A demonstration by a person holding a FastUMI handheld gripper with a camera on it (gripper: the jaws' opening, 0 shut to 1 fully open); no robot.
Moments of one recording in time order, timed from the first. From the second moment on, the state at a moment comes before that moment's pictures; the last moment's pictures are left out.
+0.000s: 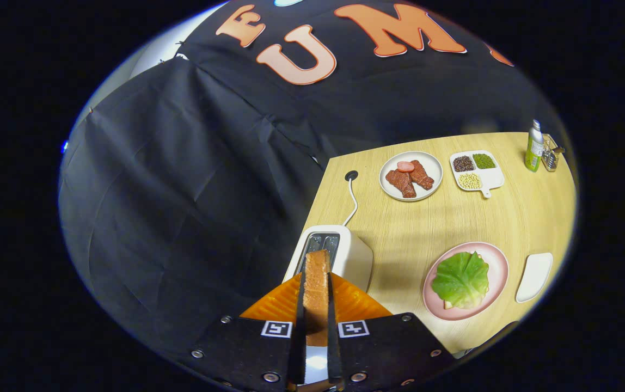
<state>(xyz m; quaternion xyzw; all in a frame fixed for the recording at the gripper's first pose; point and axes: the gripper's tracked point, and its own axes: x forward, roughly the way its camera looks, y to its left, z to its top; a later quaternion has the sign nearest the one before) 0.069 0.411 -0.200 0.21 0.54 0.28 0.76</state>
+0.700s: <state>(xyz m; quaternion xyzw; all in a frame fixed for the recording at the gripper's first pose) 0.058 0.324 -0.274 0.26 0.54 0.29 0.74</state>
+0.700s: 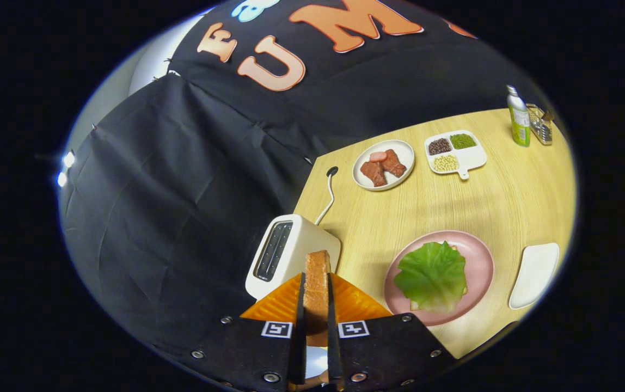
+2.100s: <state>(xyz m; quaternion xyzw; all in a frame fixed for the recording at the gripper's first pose) 0.064 0.238 -0.439 0.26 0.54 0.25 0.76</state>
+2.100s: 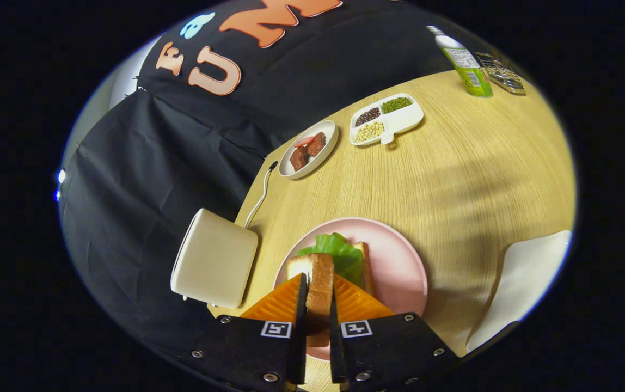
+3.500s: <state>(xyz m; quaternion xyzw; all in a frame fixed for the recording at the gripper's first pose) 0.074 0.091 -0.112 -0.01 0.11 0.08 0.99</state>
